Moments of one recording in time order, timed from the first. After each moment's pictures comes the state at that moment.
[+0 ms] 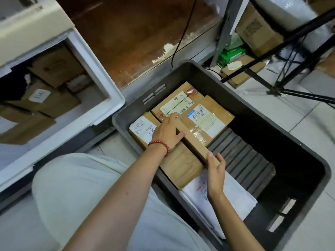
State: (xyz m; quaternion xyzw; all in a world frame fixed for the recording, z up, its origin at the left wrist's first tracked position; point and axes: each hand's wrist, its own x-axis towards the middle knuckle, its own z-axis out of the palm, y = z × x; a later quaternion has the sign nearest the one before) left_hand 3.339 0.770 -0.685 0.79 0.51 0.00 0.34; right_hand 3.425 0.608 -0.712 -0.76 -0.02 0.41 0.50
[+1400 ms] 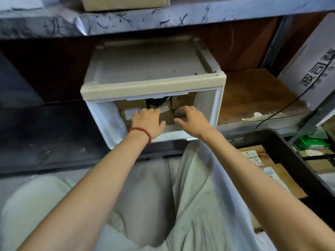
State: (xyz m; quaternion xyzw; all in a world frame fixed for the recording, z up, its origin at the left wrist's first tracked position) left_hand 3.061 0.750 -0.496 0.70 0.72 0.02 -0.01; right_hand 3.222 0.788 -0.511 -0.54 -0.79 0.22 0.17
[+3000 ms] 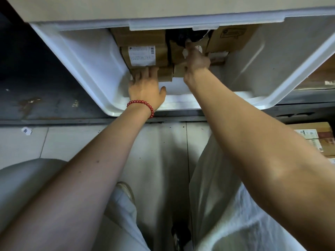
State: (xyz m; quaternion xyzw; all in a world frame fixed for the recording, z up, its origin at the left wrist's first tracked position) left_hand 2.971 0.837 -0.652 0.61 0.79 0.06 0.04; right_hand 3.075 0.905 -0.600 -0.58 -0.21 0.64 0.46
